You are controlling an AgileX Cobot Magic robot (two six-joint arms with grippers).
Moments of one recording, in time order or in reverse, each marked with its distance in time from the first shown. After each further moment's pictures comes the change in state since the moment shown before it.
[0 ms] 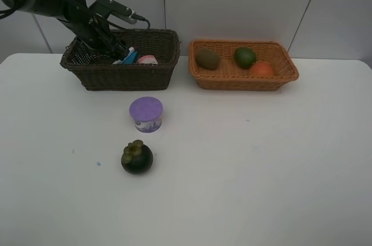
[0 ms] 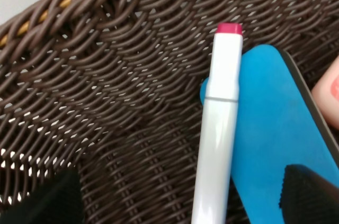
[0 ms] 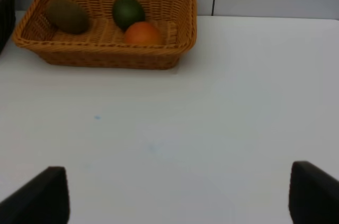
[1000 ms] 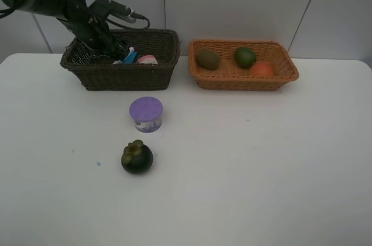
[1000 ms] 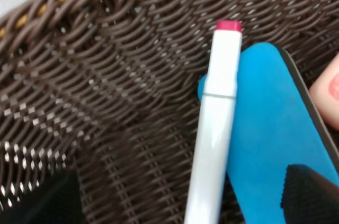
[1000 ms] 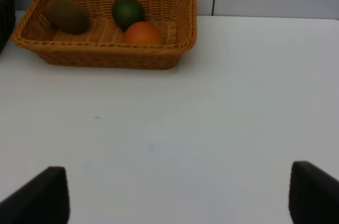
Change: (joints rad) left arm 0.000 -0.014 0.000 -0.015 0.036 -0.059; right arm 0.000 0.000 0.000 0.000 0.000 0.000
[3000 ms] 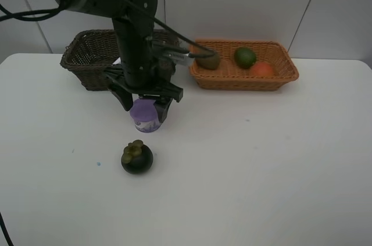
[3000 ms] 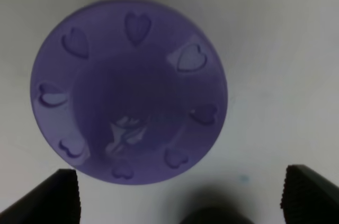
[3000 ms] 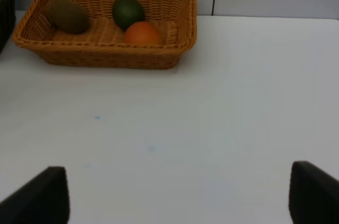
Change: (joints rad) left arm -0.400 -0.112 0.074 -0.148 0.663 -0.310; right arm 0.000 0.000 0.000 0.000 0.000 0.000
